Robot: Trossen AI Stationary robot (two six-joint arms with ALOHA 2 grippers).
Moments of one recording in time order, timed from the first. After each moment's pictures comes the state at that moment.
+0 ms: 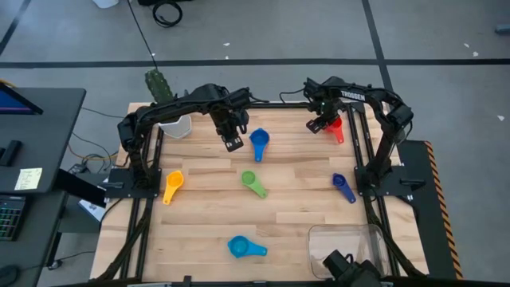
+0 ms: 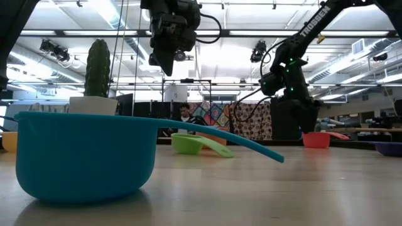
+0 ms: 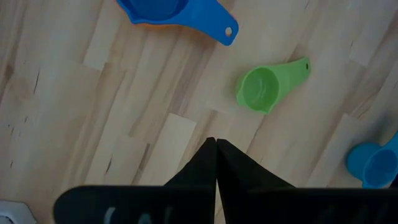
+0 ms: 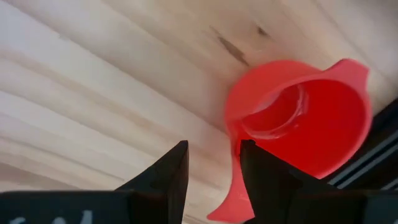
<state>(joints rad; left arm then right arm) 0.39 1.85 1.79 -1.32 0.20 -0.04 -0.91 1.80 1.24 -1.14 0.06 0.07</state>
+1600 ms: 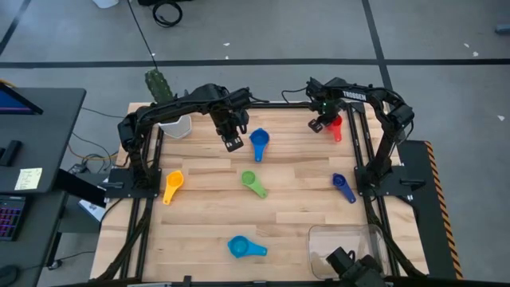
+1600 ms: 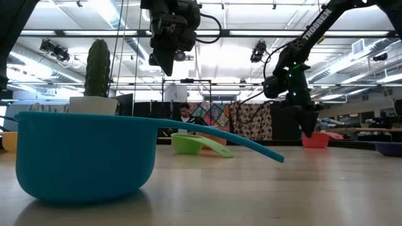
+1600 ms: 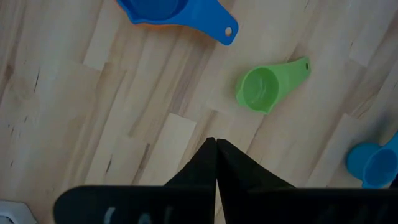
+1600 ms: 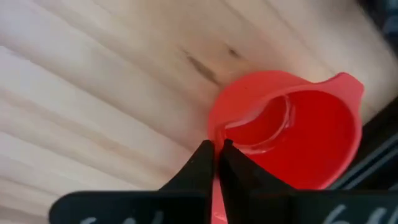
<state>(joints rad) 0.39 1.85 1.79 -1.32 0.20 -0.04 -0.95 1.80 1.19 -1.04 0.12 0.01</state>
